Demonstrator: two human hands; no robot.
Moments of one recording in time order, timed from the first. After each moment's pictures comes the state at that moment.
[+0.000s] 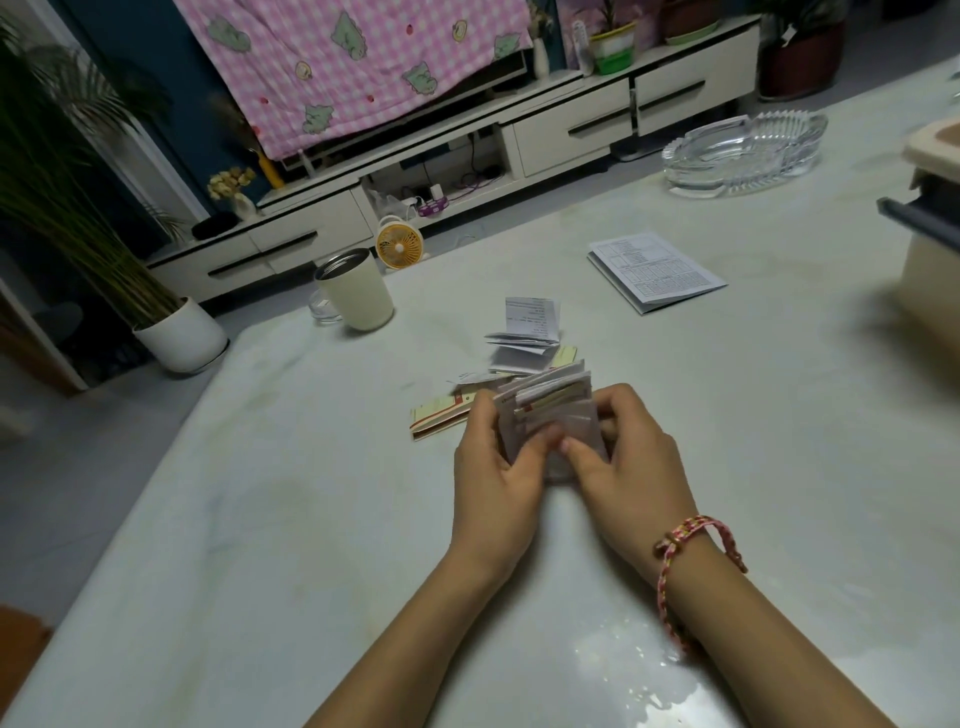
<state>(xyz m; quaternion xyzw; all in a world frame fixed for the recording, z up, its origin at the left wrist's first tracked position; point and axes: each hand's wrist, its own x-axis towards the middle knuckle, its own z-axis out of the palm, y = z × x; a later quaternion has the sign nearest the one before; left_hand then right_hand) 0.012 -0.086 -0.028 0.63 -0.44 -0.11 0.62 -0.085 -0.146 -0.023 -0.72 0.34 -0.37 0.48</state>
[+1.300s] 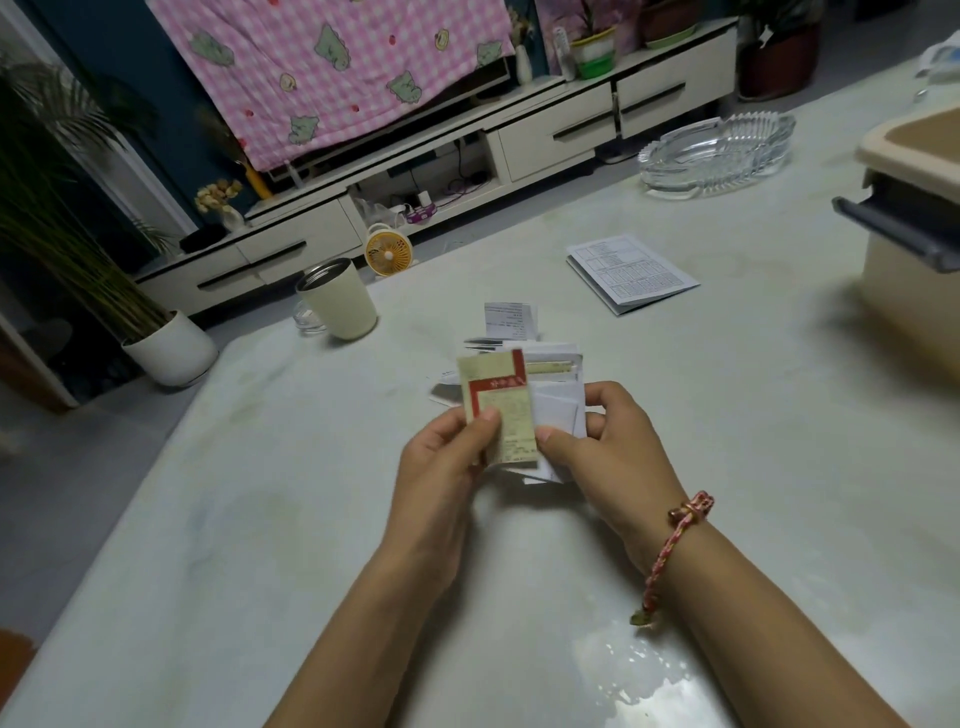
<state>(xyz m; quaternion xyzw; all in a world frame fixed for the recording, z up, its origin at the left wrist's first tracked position) 0.009 -0.071 0.006 0.63 -0.28 -0.31 0.65 -0.085 -0.153 -0.012 -0.60 0.36 -0.32 0.63</state>
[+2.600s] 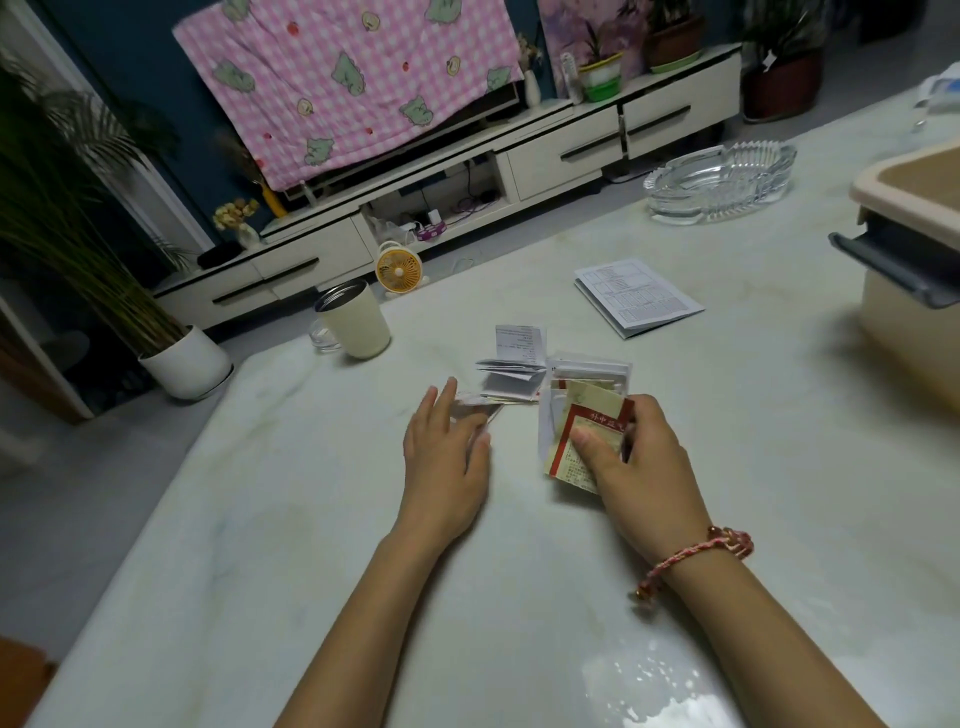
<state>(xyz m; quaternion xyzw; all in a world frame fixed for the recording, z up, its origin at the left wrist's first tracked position) 0.076 -0.091 -0.035 0.83 -0.50 0.07 0.23 -0.095 -0.163 -0.020 -0.66 0.36 -0.39 0.53</state>
